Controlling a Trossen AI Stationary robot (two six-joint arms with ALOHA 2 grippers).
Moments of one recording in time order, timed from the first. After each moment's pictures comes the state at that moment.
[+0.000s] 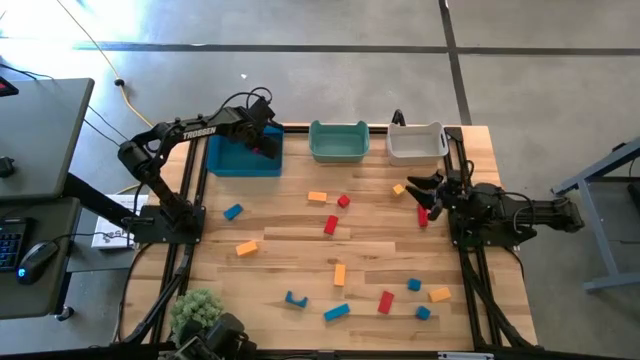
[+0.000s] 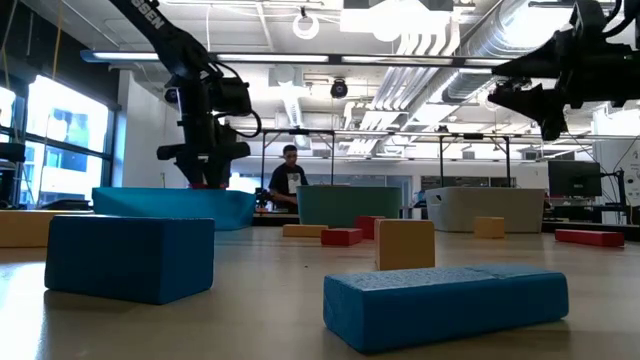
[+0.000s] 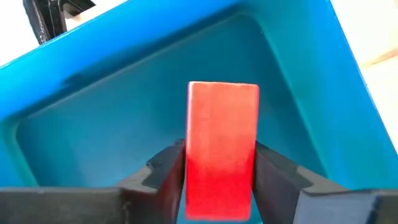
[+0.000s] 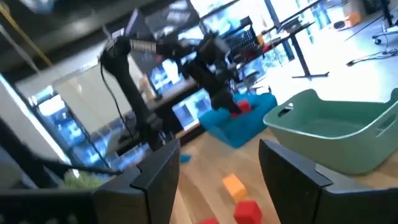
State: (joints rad) left arm 0.92 1.66 1.08 -0.70 -0.16 -0.31; right arm -0.01 0.03 0.03 0.12 0.36 0.48
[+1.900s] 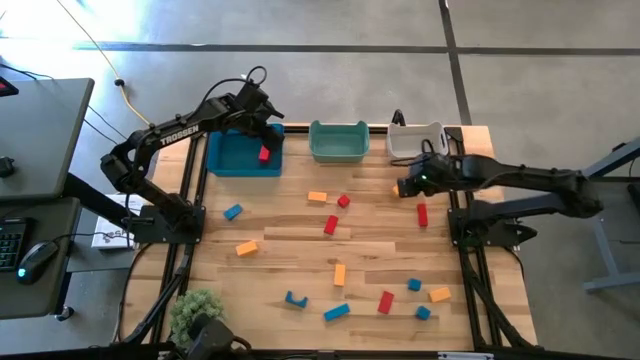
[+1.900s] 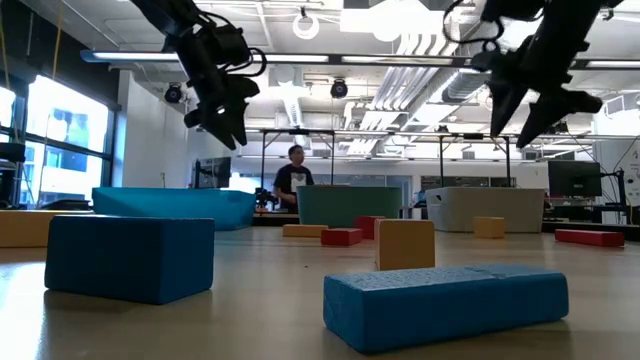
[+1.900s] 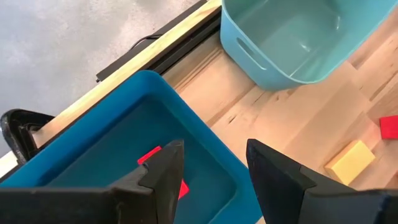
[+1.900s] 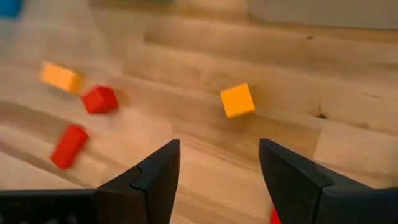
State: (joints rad) left arm 0.89 1.50 1.20 -0.71 0.05 -0.08; right arm -0.25 0.98 0.80 -0.96 0.19 1.05
